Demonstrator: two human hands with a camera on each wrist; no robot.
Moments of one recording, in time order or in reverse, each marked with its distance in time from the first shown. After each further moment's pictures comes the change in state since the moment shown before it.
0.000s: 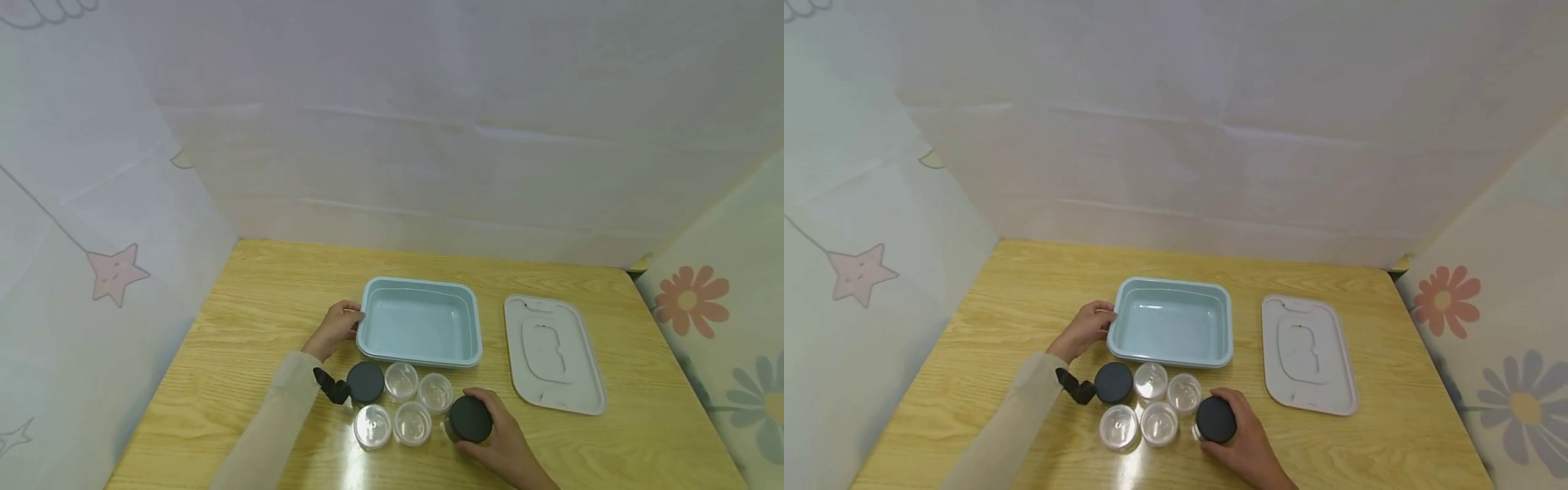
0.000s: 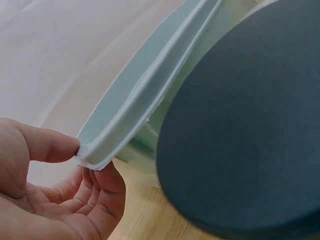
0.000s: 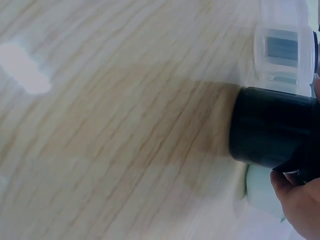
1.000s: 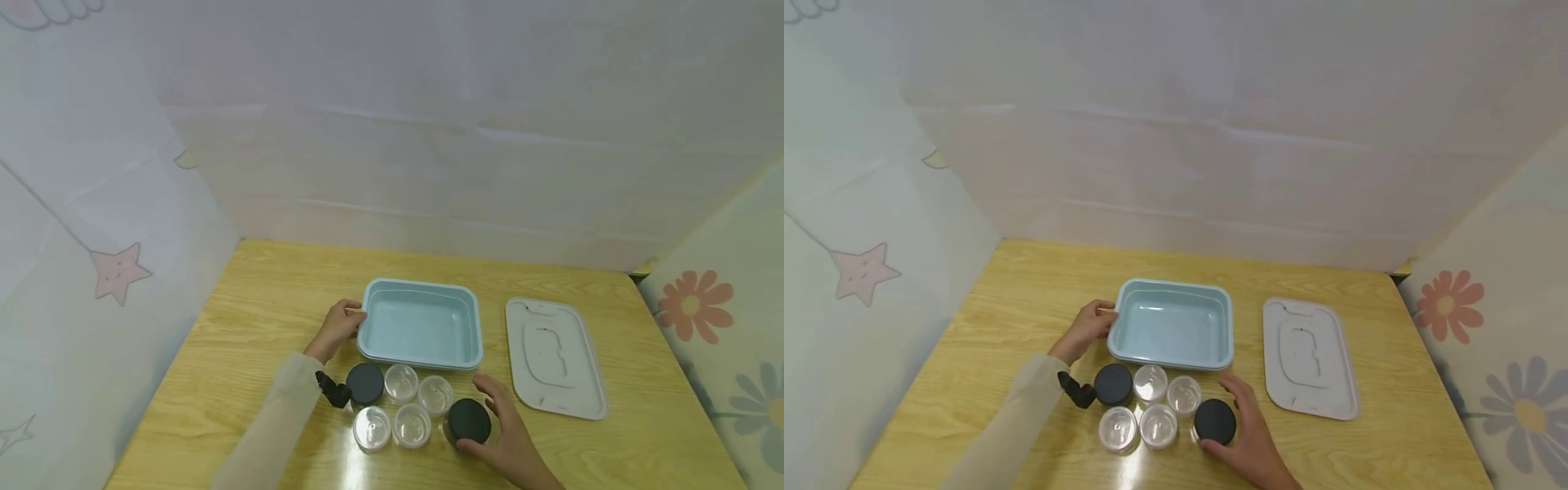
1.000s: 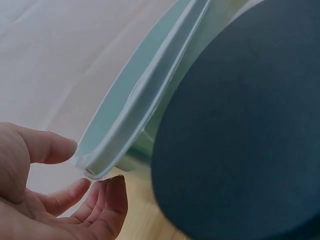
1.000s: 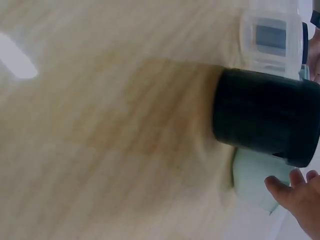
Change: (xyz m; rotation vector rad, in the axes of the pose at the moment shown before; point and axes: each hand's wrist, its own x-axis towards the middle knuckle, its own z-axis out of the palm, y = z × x) left_hand -0.005 0.003 0.003 0.097 0.060 0.058; right_hand 0.008 -0.008 -0.013 0.039 0.014 -0.029
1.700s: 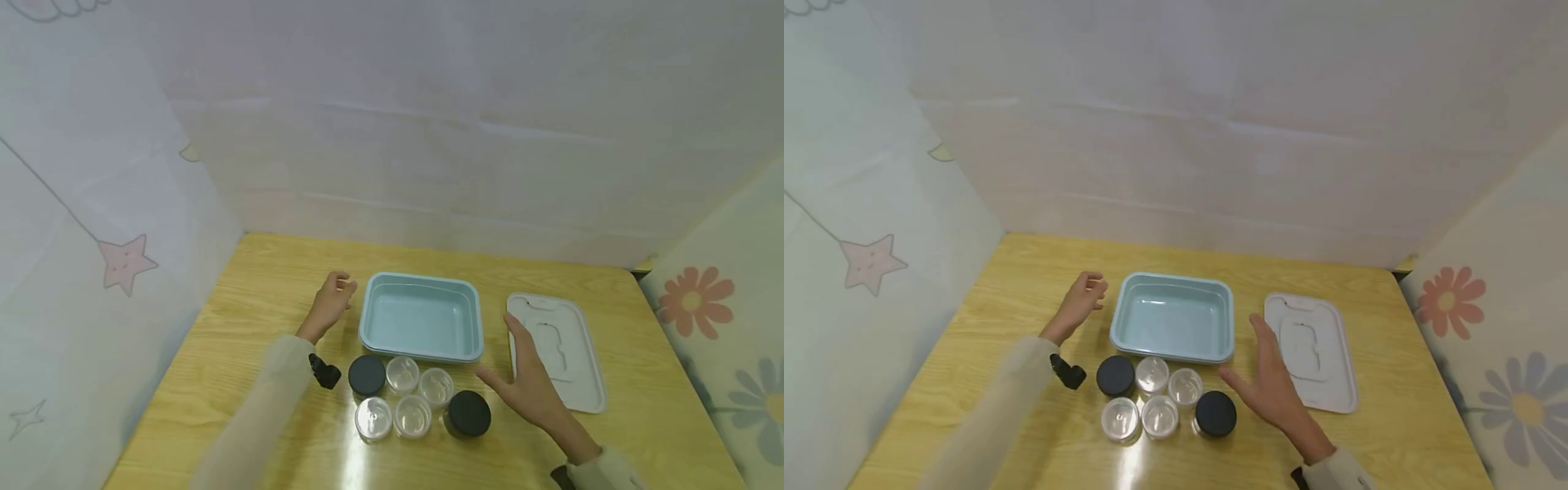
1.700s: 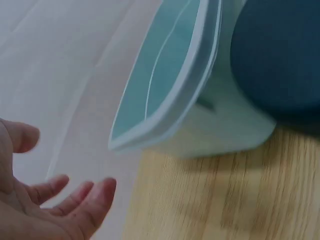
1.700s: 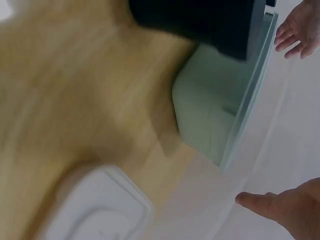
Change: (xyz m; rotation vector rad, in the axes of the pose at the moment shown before) left_hand -0.004 0.026 -0.030 0.122 0.023 0.205; right_hand 0.070 0.007 -0.048 -0.076 -0.062 0.055
